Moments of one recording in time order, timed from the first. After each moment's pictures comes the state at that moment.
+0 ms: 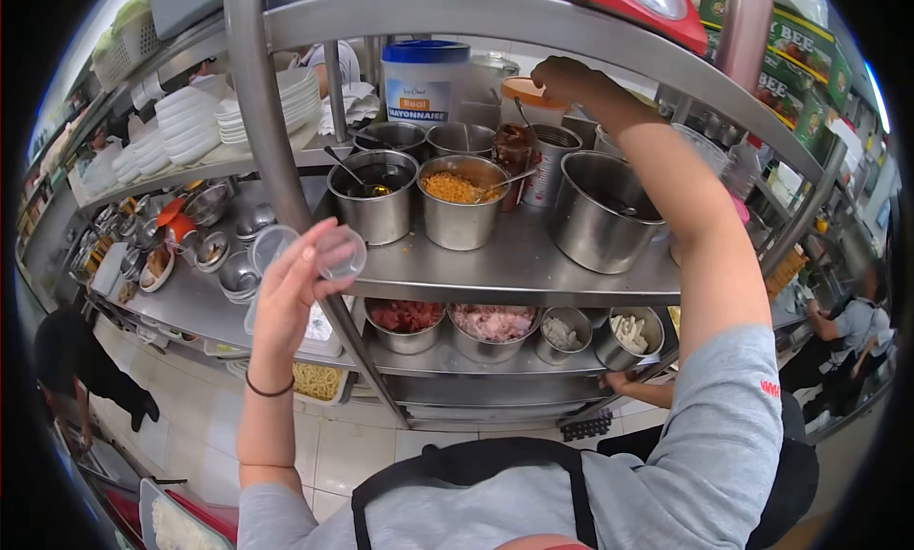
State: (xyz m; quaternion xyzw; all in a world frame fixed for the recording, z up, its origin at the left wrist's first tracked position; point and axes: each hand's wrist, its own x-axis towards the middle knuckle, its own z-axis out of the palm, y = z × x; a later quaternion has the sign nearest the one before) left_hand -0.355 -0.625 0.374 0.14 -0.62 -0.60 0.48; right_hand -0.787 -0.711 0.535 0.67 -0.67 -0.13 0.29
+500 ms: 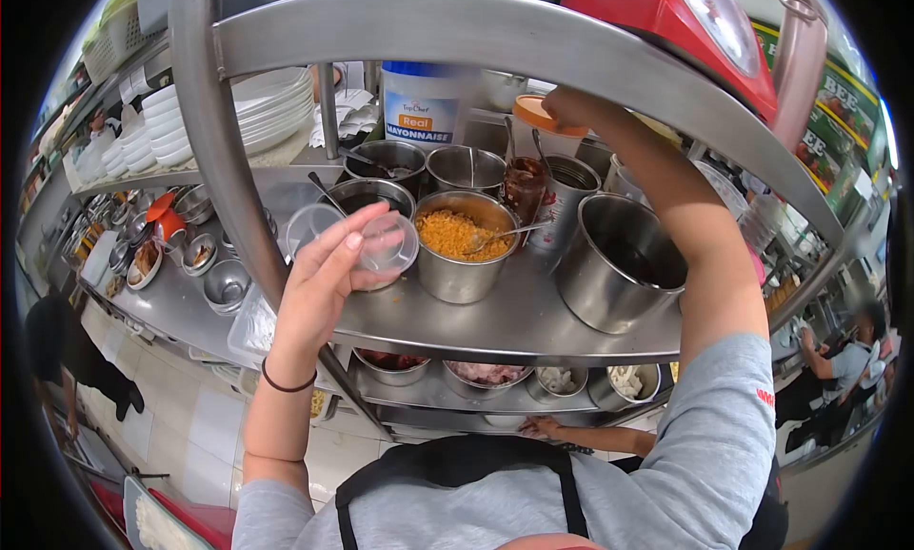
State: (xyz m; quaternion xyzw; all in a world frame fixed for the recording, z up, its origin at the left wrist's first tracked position) left_hand -0.426 -0.666 0.405 0.10 -0.62 -0.63 0.46; right_hand -0.845 -0.774 0.523 0.69 -0.66 0.00 0.30
